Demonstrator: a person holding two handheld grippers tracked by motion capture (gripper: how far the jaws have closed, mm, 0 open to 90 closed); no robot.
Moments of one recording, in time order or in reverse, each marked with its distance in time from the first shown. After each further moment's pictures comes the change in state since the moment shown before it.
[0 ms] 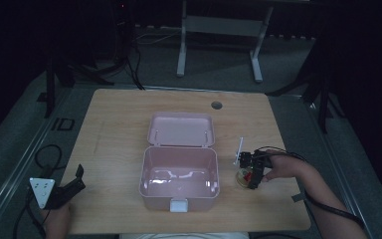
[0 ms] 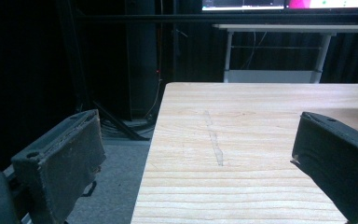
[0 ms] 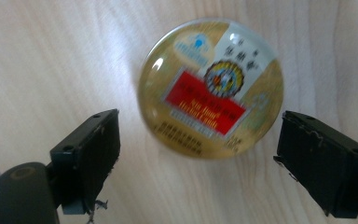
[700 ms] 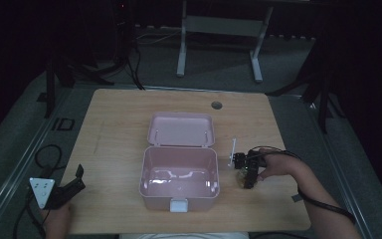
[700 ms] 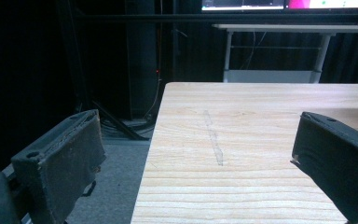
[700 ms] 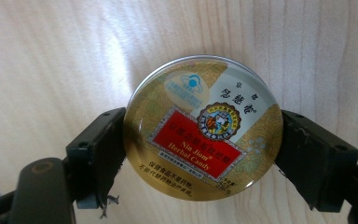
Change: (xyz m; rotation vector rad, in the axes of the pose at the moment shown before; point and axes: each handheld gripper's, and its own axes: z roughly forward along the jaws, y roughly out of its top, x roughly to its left) left arm 0.000 0.000 0.000 0.001 -0.002 0.000; right arm 0.003 0.017 0.004 0.031 -0.003 -0.058
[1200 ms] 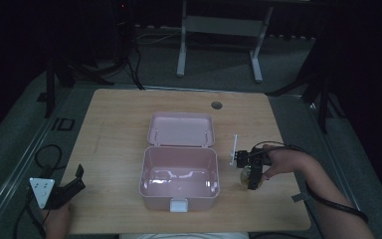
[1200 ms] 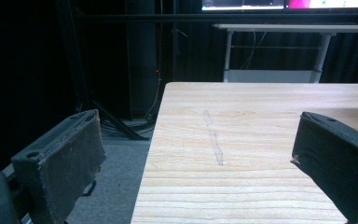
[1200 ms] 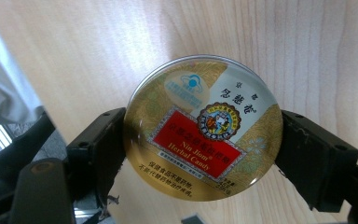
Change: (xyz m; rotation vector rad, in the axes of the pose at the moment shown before) left arm 0.000 0.000 0.000 -0.001 0.000 -0.001; right arm 0.022 -0.003 -0.048 0.040 0.030 0.004
